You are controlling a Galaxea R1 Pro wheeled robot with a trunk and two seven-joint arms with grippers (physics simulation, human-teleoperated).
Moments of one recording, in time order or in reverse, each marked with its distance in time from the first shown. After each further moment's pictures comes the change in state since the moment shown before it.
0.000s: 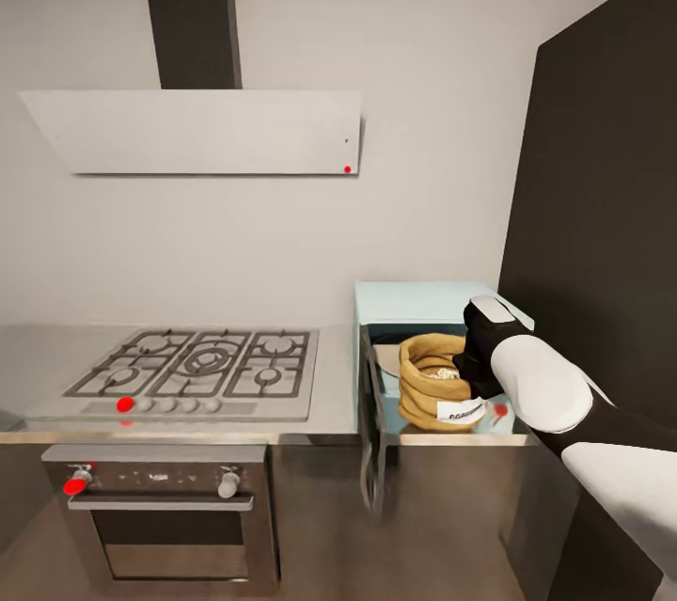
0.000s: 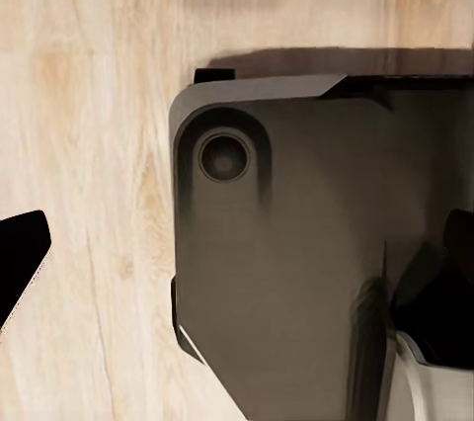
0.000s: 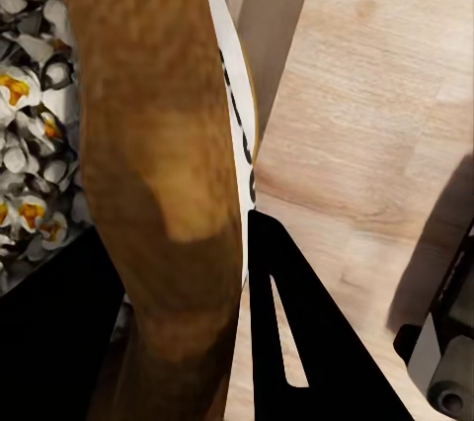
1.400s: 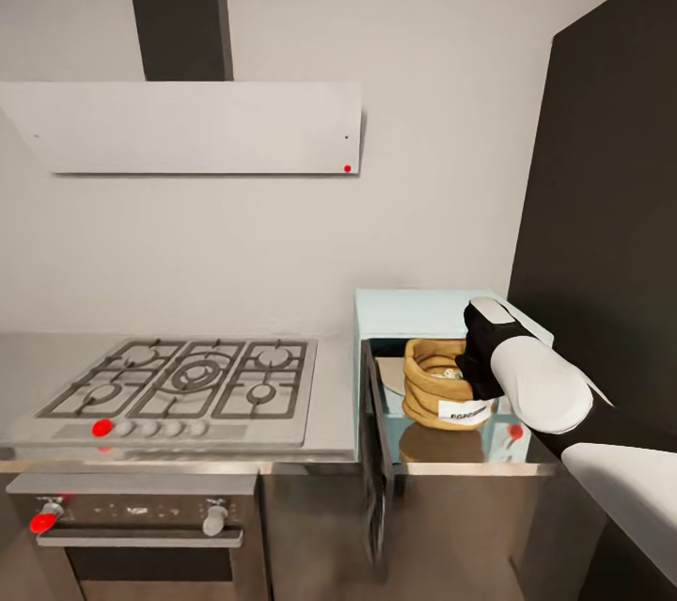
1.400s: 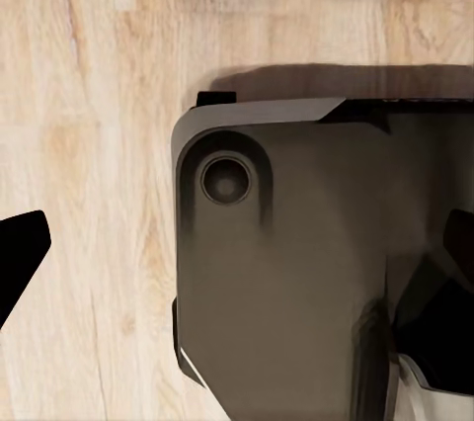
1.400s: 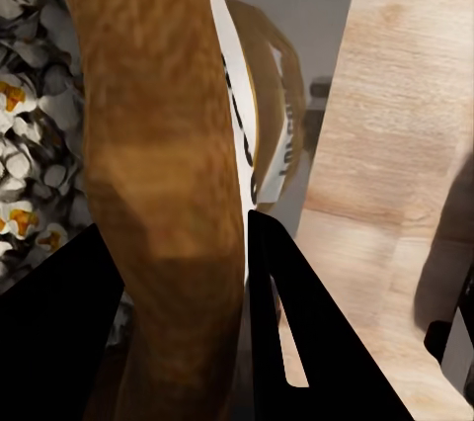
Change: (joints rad) left arm 0.000 0.002 0.000 -0.002 0.000 -0.043 0.000; right arm 0.003 0.000 -0.009 0.004 0.002 -0.106 -0.003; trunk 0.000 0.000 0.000
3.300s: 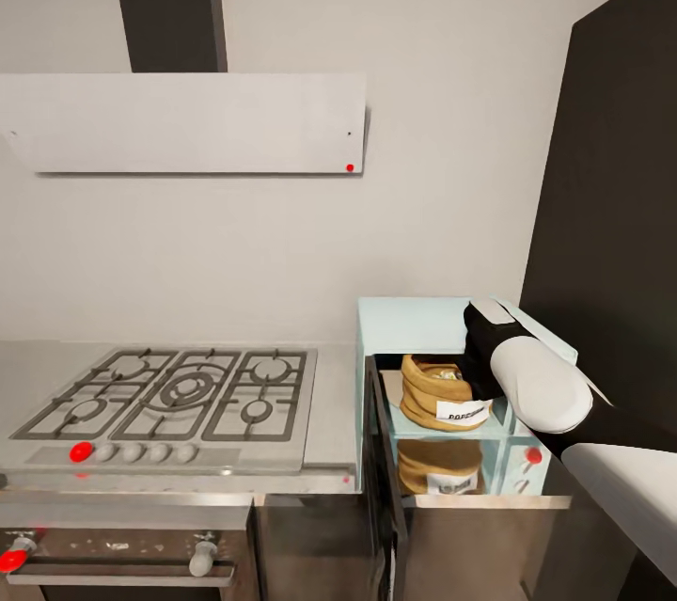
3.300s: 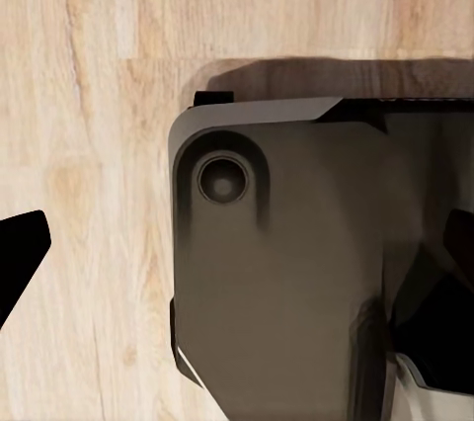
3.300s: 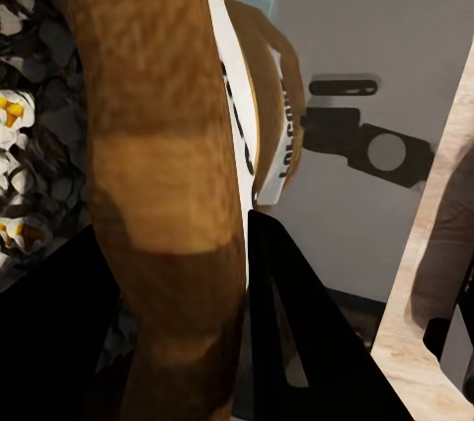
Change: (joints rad) left arm 0.000 -0.003 -0.002 0.000 0.000 0.000 0.000; right arm 0.000 0.000 0.000 0.001 -0.006 0.002 -0.001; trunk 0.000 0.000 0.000
